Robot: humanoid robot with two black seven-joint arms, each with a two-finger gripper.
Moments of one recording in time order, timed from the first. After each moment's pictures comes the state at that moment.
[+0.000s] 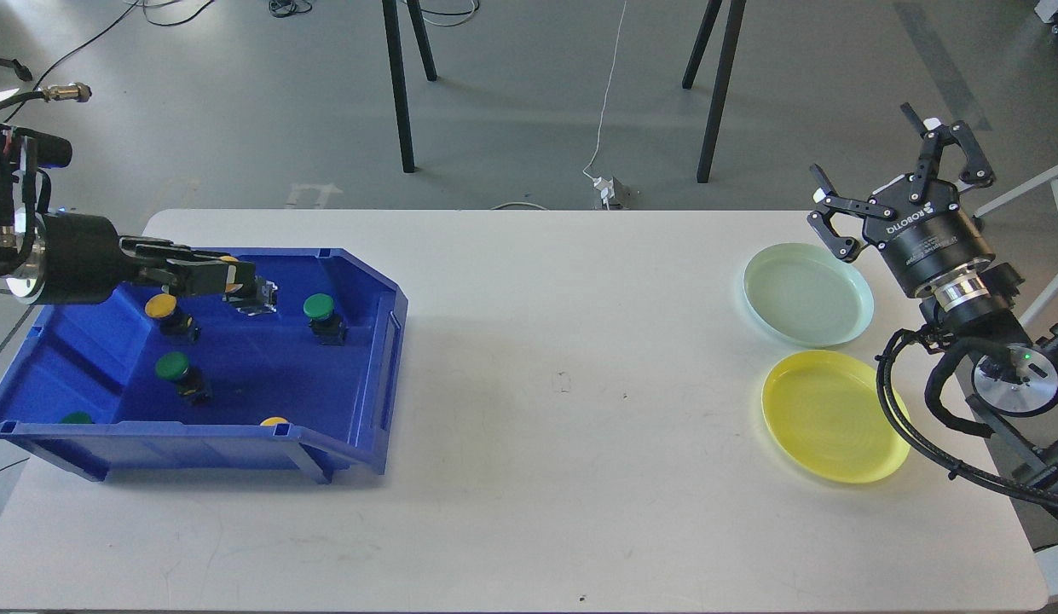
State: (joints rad) left arm -1.14 1.13 -0.12 -1.35 1.41 -0.49 -0.49; right arm 0.52 -0.54 0.85 0.99 0.12 0.49 0.33
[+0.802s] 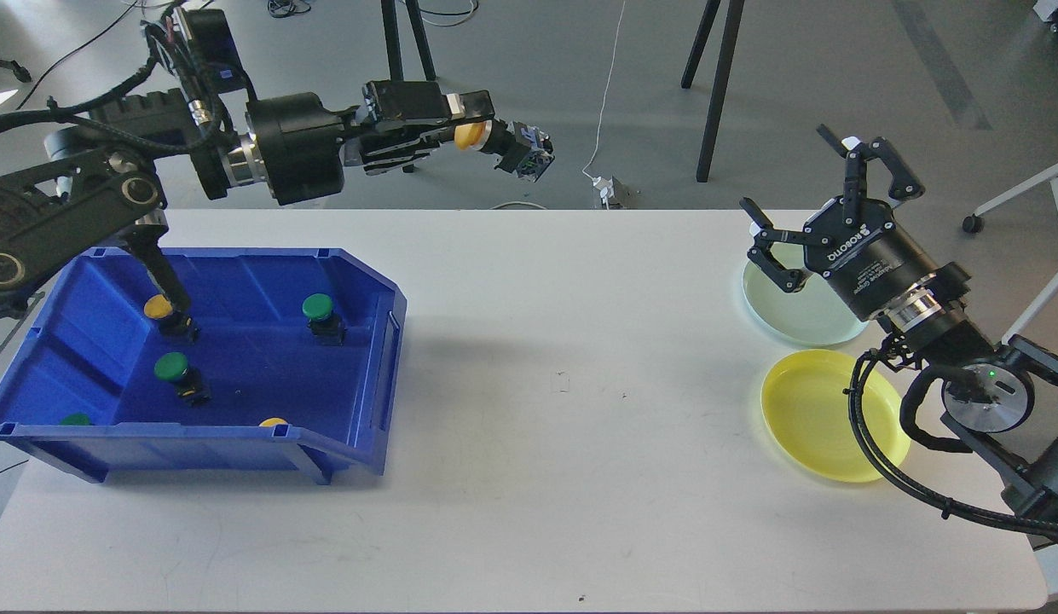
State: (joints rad) left arm -1.09 0.53 -0.33 -1.08 0.89 -0.49 -0.49; right arm 0.55 -0.57 0.66 1.20 0.01 0.49 0.33
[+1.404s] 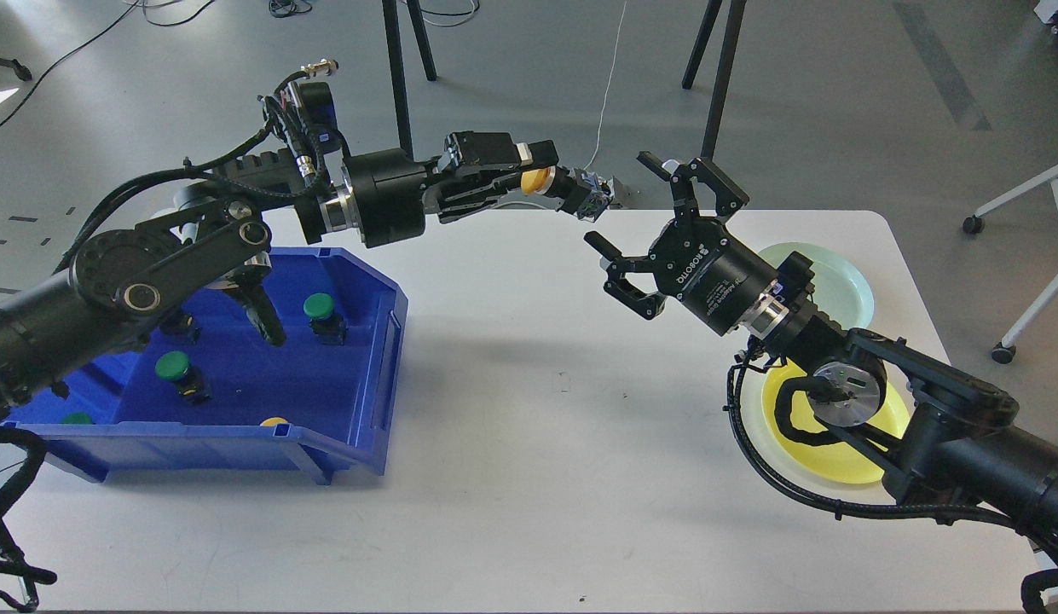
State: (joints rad) left arm -1.04 0.40 -0.35 -0.99 0.89 -0.49 -0.49; right arm 0.69 -0.34 0.47 1.11 -0.08 0.49 0.41
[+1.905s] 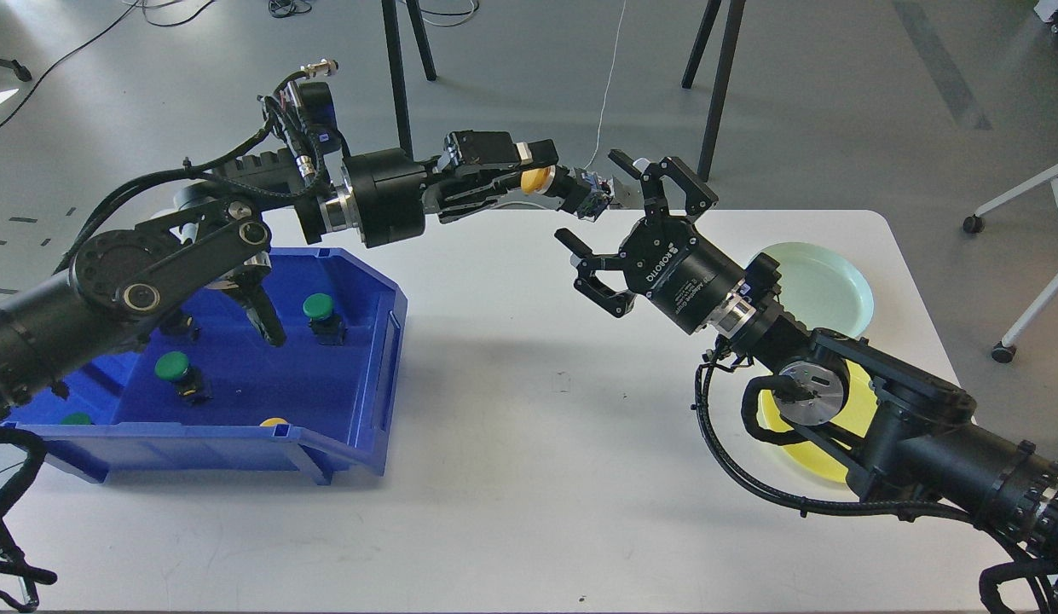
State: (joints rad) left arm -1.04 0.40 -0.35 -0.99 0.89 -0.49 -0.49; right arm 0.71 -0.26 0.47 1.06 -0.08 0.49 0.42
